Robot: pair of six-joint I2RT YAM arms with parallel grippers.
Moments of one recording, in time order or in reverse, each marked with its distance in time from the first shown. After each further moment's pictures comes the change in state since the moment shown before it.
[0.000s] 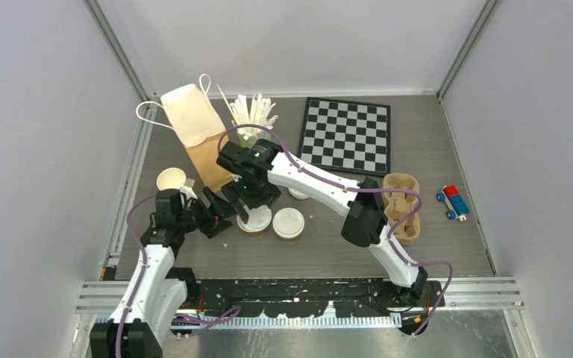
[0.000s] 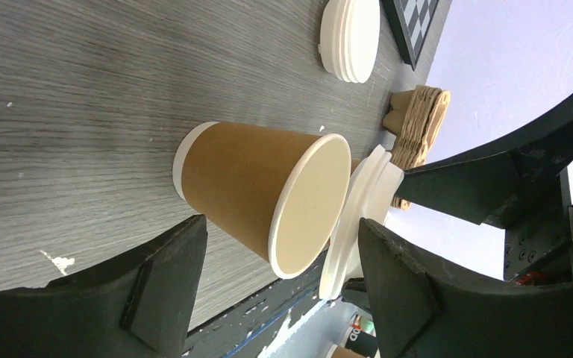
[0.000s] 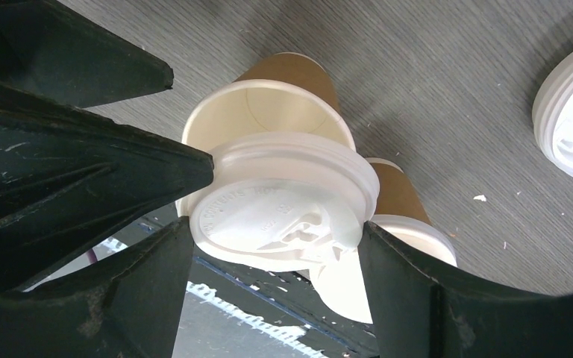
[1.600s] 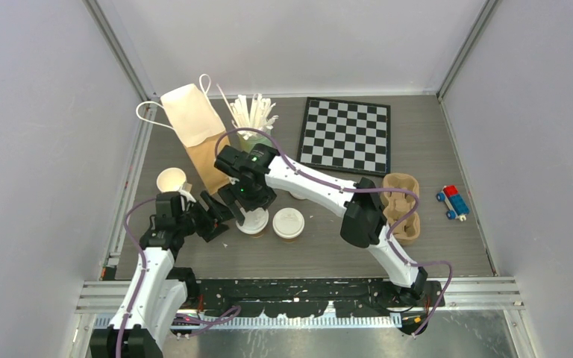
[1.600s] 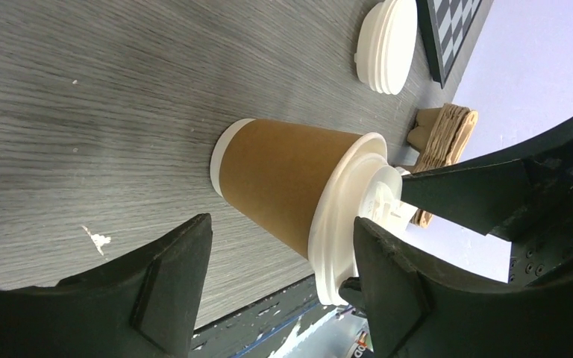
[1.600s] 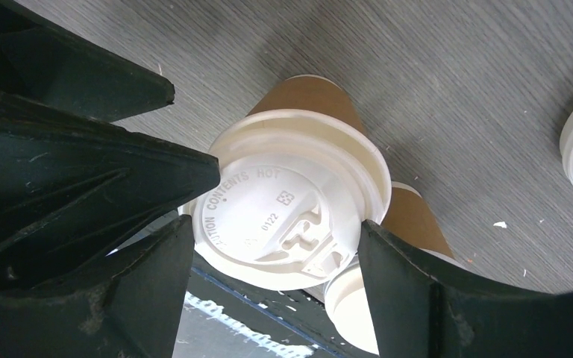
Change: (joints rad) left arm 0.000 -0.043 0.002 -0.097 -0.089 0.003; right arm 0.008 0.013 -0.042 0.084 -0.014 0.008
